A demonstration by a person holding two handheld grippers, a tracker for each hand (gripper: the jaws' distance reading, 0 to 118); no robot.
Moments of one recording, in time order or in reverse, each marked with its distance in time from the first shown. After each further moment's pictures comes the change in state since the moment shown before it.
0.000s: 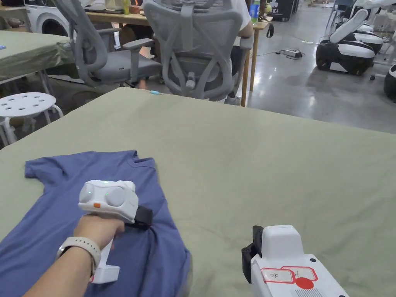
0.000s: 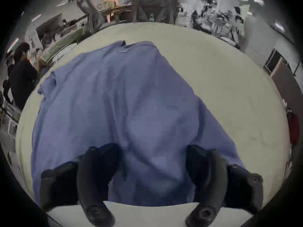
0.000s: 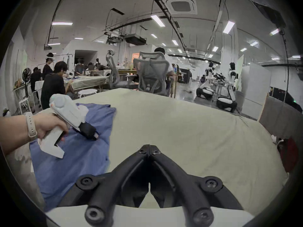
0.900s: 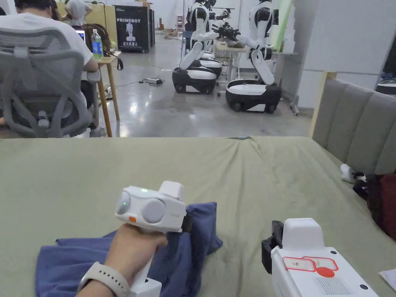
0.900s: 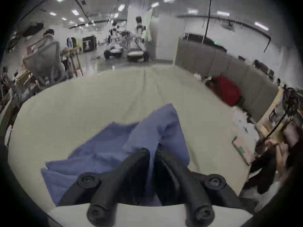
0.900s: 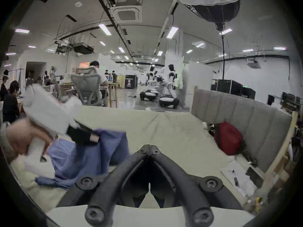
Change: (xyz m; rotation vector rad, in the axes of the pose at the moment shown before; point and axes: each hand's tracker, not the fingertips) left arm 0.454 -0.066 0.136 0.169 -0.496 -0.557; right arm 0.227 -0.045 0.218 0.065 -0.512 -0.168
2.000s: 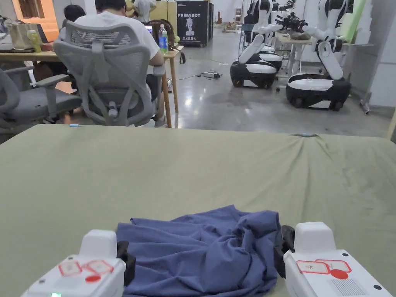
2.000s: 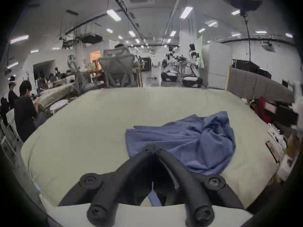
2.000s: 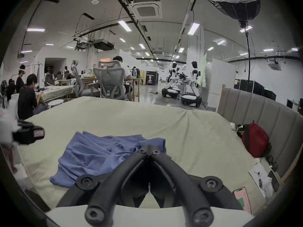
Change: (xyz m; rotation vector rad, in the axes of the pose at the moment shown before) left arm -0.122 -0.166 0.184 0.289 0.460 0.239; right arm -0.092 -0.007 -0.026 -0.031 0.217 0.055
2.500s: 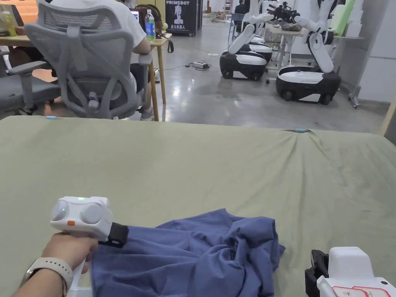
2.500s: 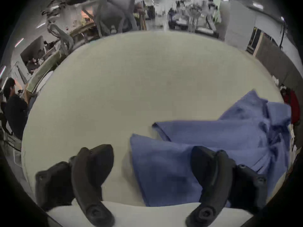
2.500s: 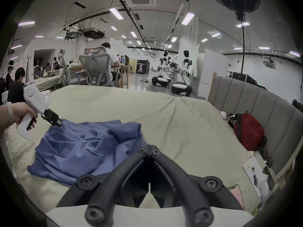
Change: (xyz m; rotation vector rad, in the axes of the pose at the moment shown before) left arm -0.044 0.036 -0.247 -0.566 0.051 -0.059; right arm 0.058 -0.028 -0.050 -0.128 -0.104 -0.001
